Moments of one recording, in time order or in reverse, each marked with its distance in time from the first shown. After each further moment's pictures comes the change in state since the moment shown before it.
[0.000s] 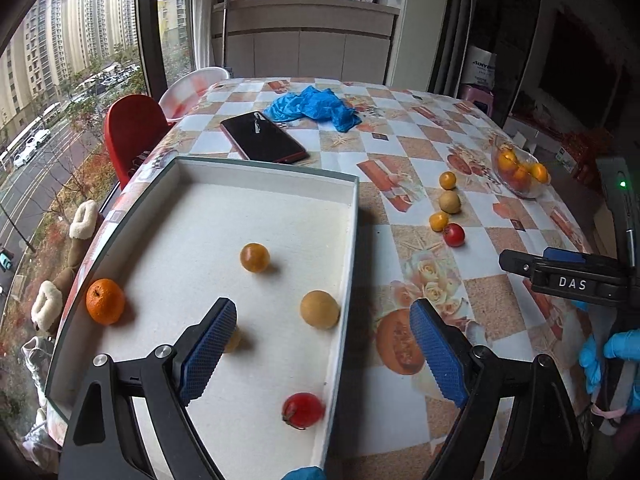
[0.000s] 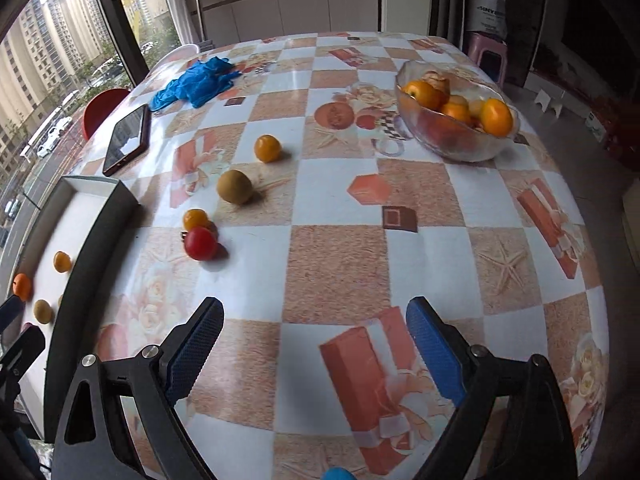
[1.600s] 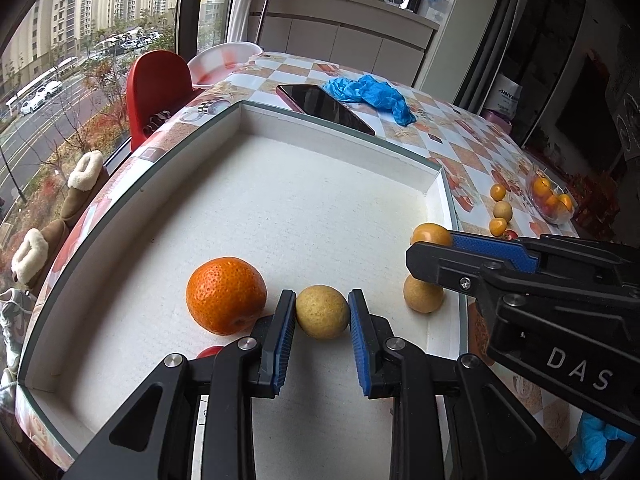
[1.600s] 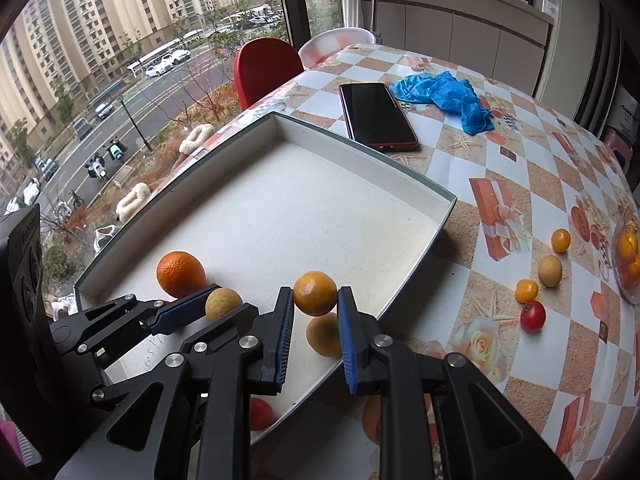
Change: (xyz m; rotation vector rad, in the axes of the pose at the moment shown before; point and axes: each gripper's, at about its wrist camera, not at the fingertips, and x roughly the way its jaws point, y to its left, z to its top) left arm 0.027 0.087 -0.030 -0.191 -0.004 -0.040; right arm -0.016 0.227 -0.008 -0.419 -0.002 0.298
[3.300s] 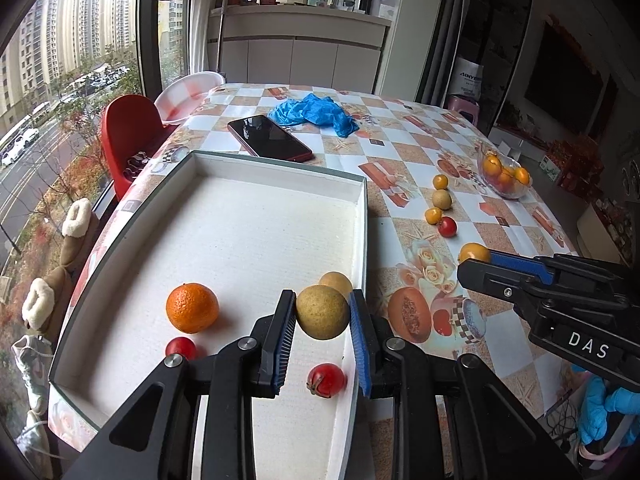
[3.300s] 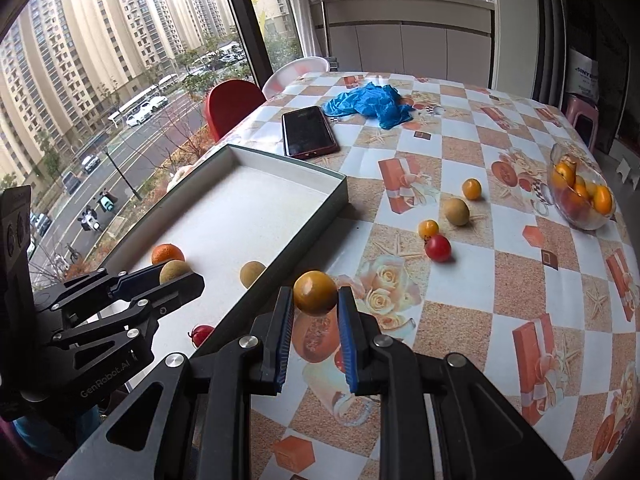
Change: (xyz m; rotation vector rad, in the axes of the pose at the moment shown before) left arm -0.047 -0.048 0.001 0.158 -0.030 -0.017; right arm -0.072 -0.053 -0.054 0.140 -0.121 -0.012
